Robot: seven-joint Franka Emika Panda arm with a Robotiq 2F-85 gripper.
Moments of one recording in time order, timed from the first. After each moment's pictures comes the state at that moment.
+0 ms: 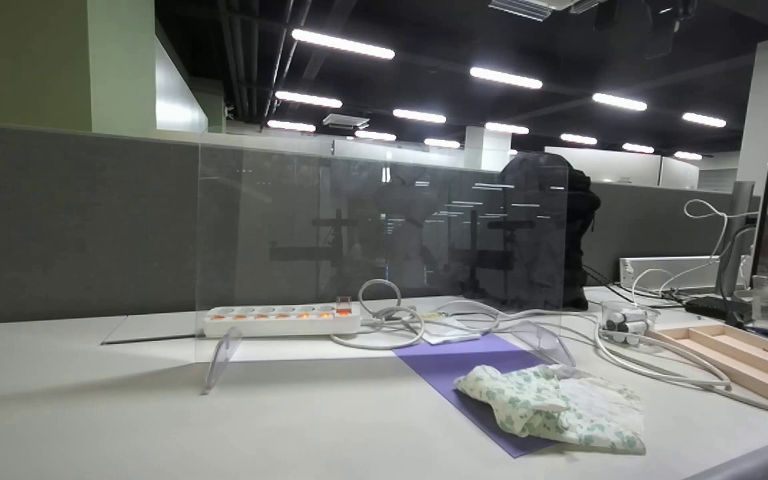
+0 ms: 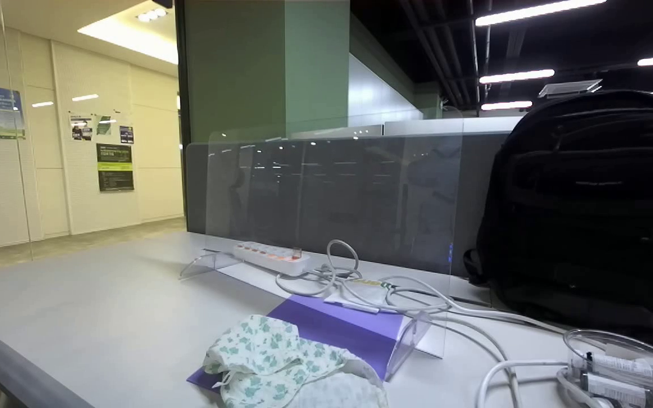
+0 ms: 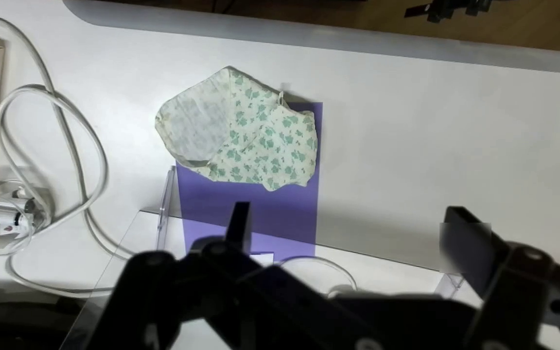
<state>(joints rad) -0.04 -0.78 -0.16 -2.41 -0.02 1.68 -0.22</state>
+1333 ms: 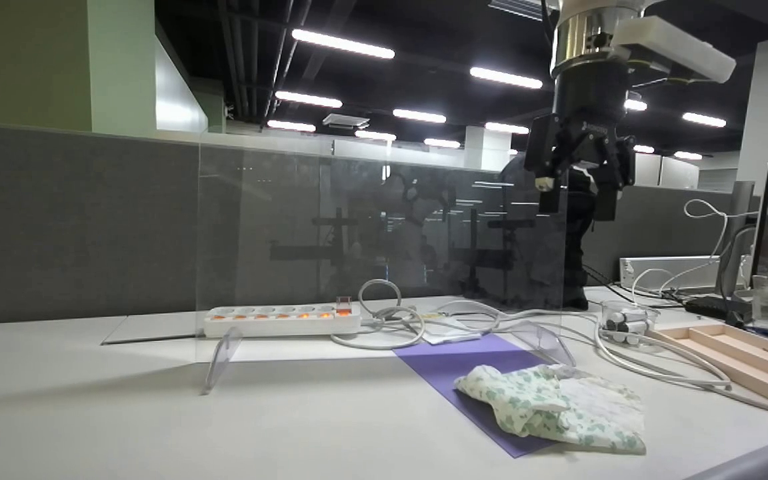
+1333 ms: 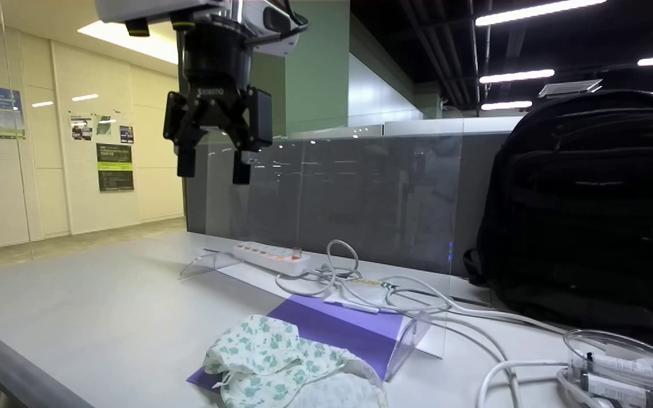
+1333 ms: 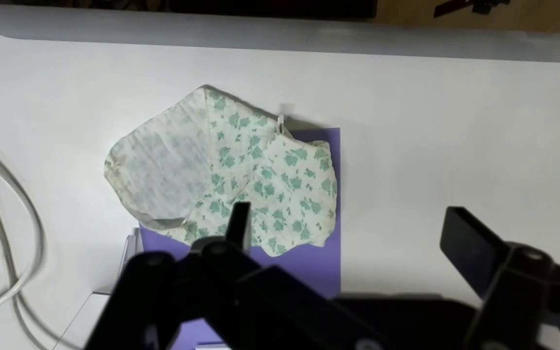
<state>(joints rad) -0.05 -0.50 -0.11 -2.69 0.02 2.14 -0.17</state>
